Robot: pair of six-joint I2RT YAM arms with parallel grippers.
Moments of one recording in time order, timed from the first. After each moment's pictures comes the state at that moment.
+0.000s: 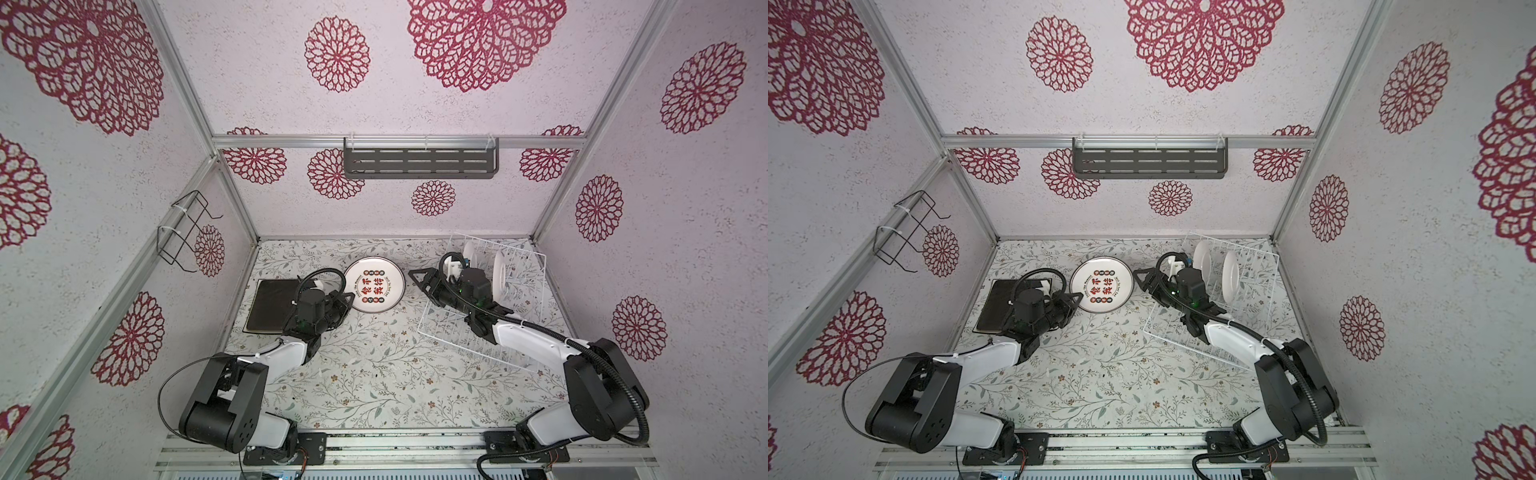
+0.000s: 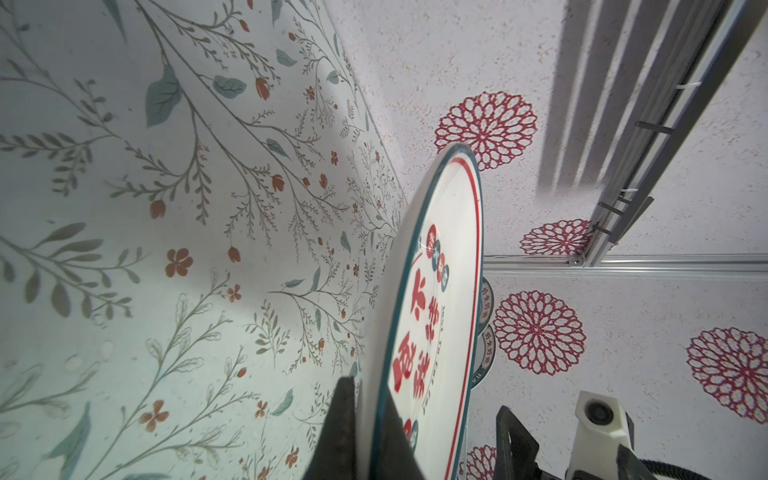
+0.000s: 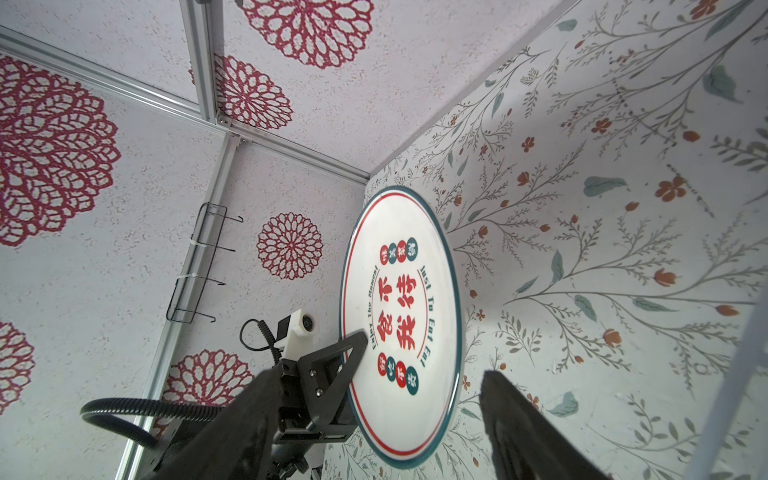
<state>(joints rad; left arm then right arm) -0.27 1.45 0.56 0.50 0.24 -1.23 0.53 1.48 0.86 0.38 -0.31 1.07</state>
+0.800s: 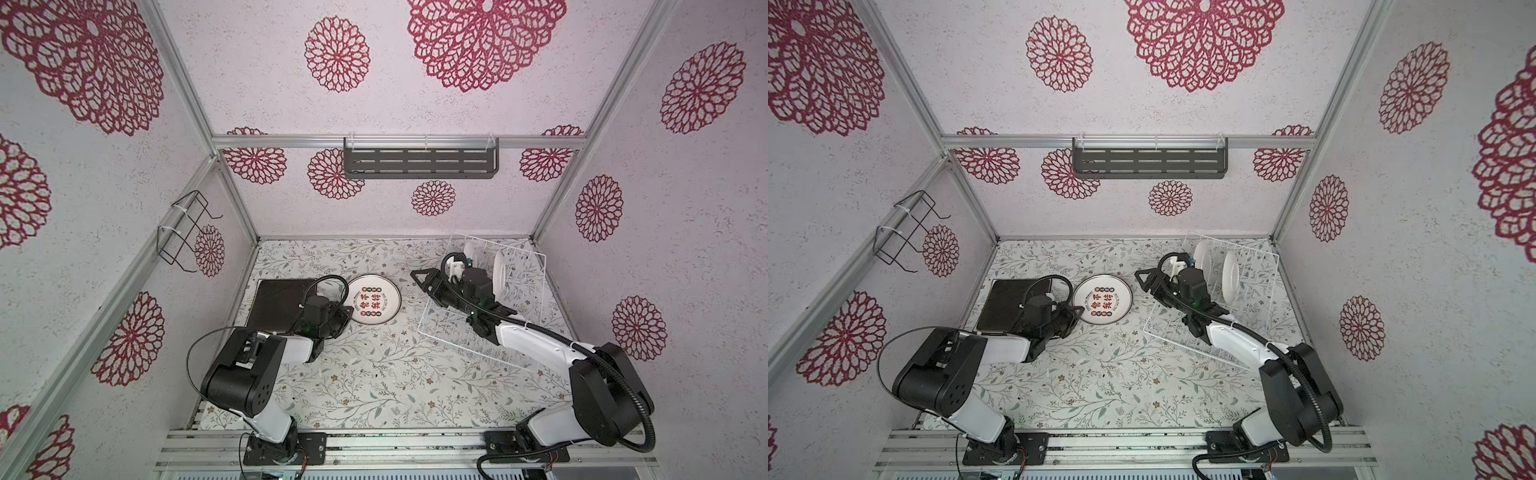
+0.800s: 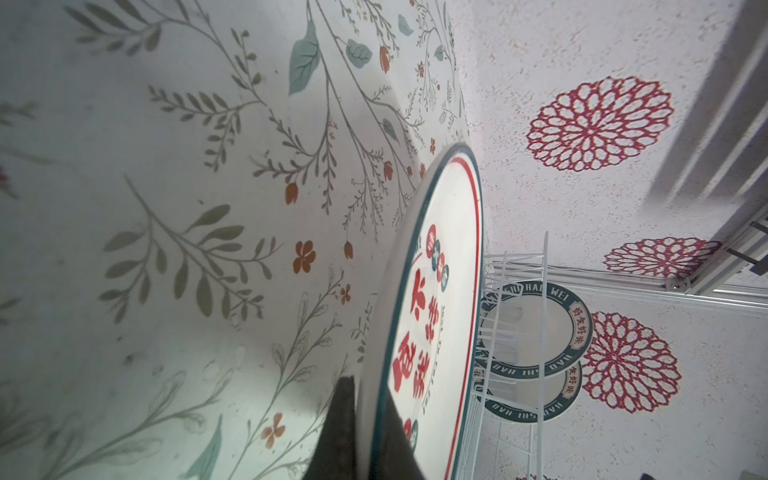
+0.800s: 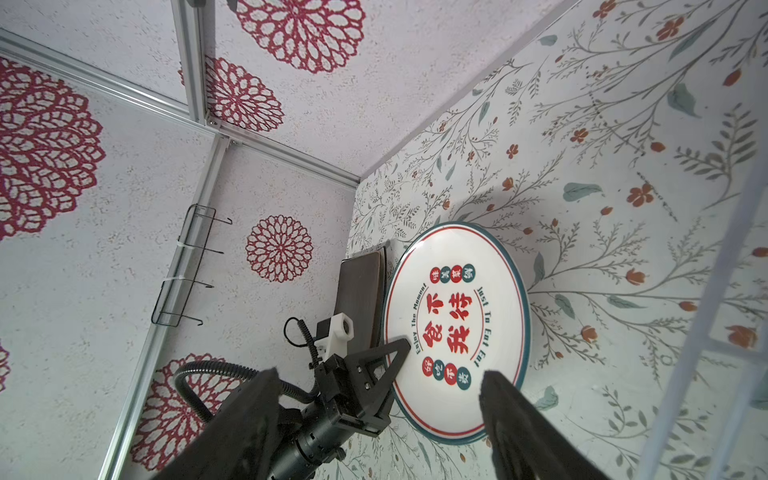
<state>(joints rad) -0.26 1.65 0.53 0.57 0.23 -1.20 0.53 1.45 0.86 0.33 -0.28 1.04</state>
